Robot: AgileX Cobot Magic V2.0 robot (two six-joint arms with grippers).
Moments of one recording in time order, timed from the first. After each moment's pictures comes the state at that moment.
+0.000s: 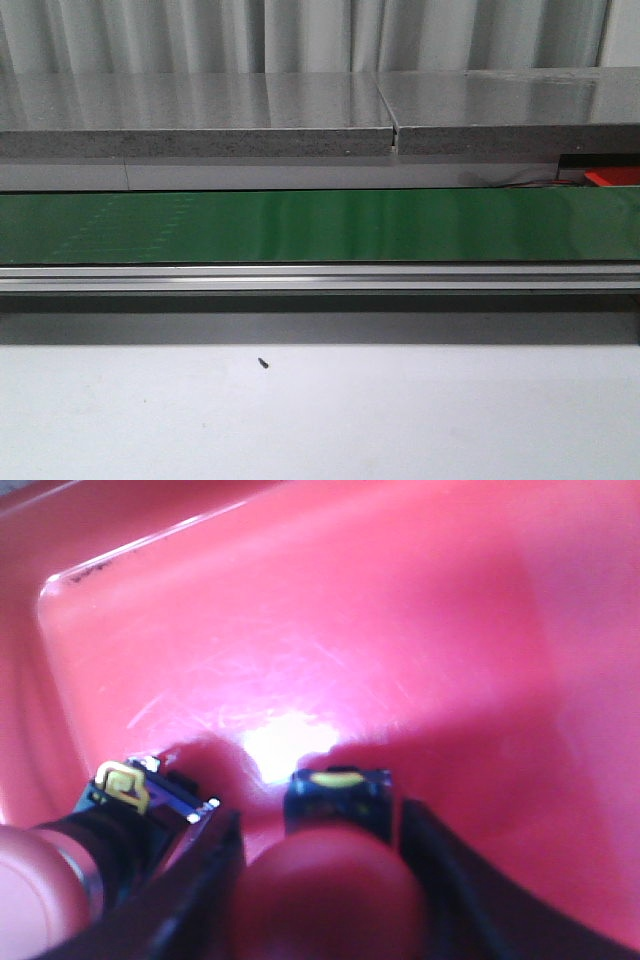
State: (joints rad) left arm -0.20 0.19 -0.58 -0.14 0.84 0.09; right arm -0.42 2.31 -2.02 0.16 0.91 -0.05
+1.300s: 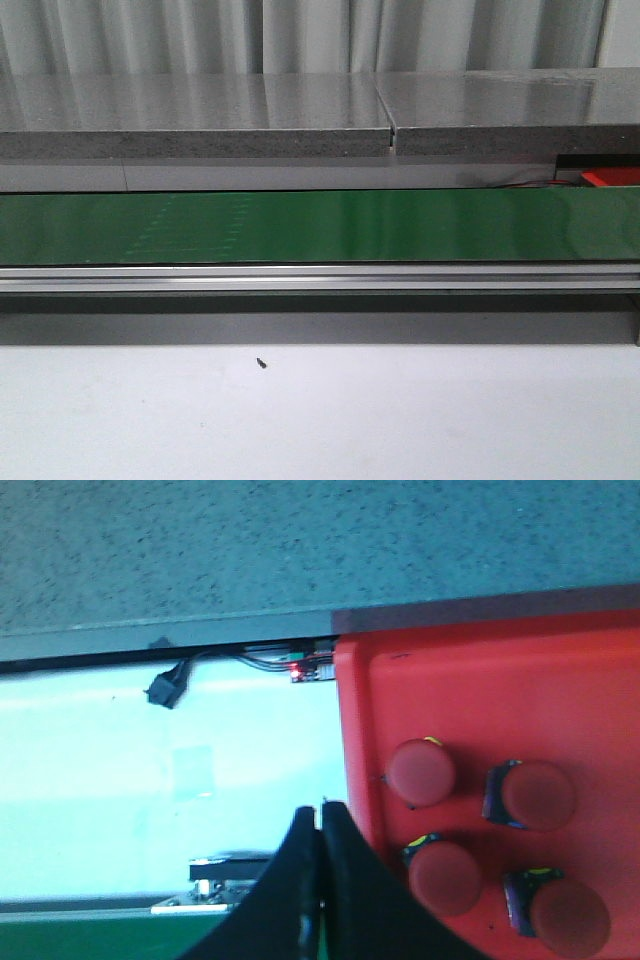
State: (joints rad) left arm -0.20 0.19 -0.58 -0.14 0.84 0.09; right arm -0.23 1.93 -2.02 0.16 1.07 -0.09
